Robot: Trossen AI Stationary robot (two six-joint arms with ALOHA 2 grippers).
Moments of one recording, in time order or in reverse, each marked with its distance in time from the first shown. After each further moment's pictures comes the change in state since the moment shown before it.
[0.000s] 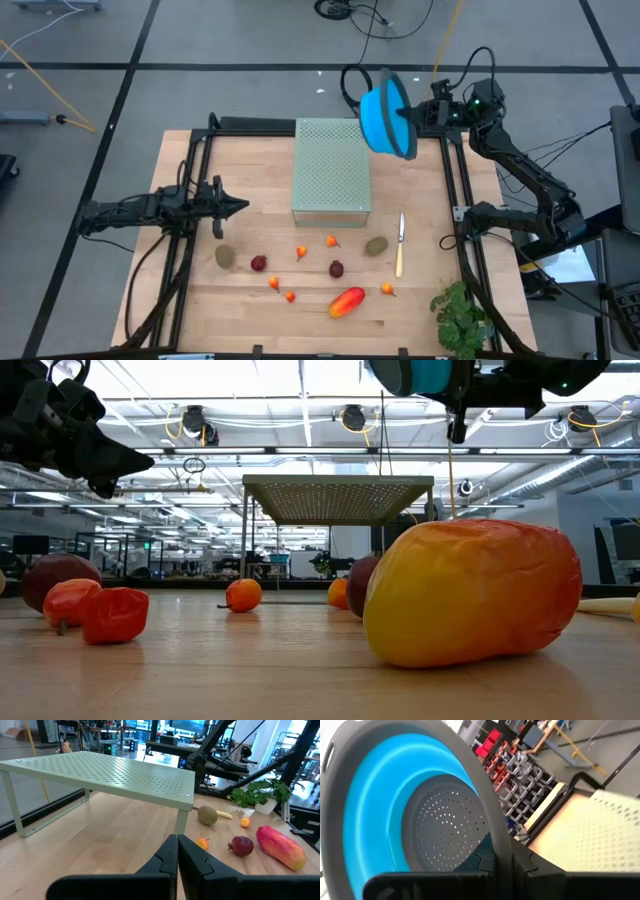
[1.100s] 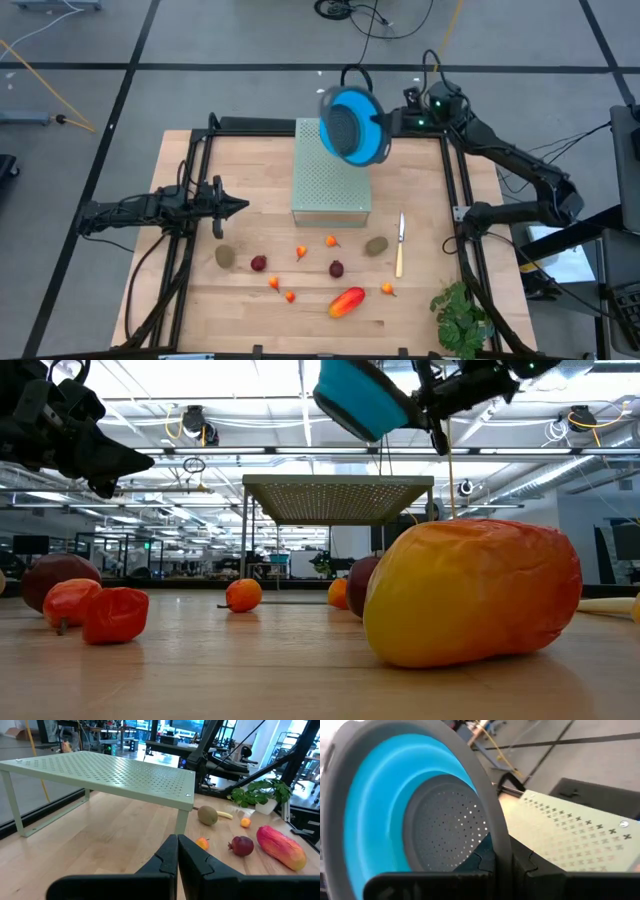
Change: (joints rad) left arm 0.000 0.000 0.000 0.000 -0.001 0.000; right arm 0.289 0.124 0.195 -0.478 0.572 -0.388
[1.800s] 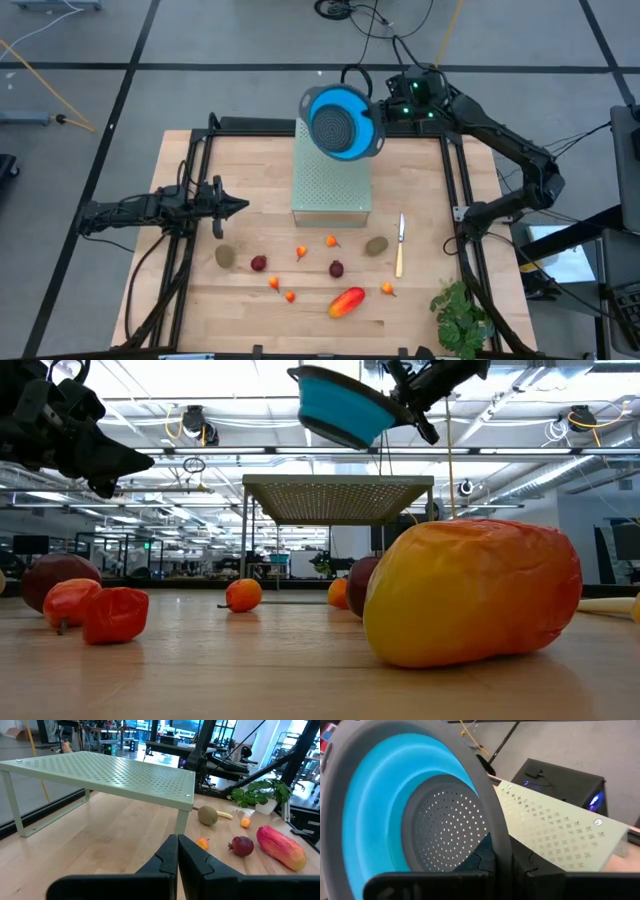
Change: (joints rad) left arm 0.000 0.000 0.000 0.000 0.000 0.000; right arm 0.074 0.209 0.370 -0.400 0.156 -0.082
